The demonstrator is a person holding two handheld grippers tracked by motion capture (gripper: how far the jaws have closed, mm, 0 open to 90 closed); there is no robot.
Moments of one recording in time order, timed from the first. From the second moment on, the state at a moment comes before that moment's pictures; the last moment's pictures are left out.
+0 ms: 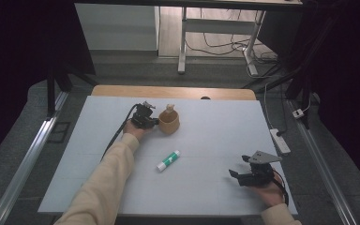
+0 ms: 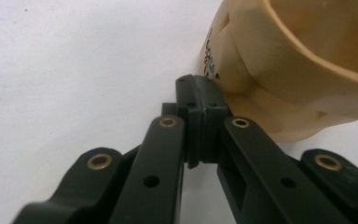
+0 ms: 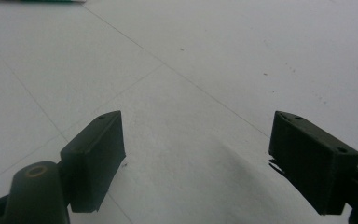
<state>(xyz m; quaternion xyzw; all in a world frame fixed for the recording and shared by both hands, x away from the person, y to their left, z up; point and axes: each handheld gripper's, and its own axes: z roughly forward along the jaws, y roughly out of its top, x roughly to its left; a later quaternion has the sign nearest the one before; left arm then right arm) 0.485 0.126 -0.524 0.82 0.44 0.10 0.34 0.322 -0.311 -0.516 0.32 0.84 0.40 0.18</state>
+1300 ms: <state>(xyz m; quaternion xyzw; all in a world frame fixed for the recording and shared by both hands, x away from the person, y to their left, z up) 0.443 0.151 -0.495 0.83 0.40 0.11 0.36 0.320 -0.315 -0.516 0.32 0.84 0.40 0.19</state>
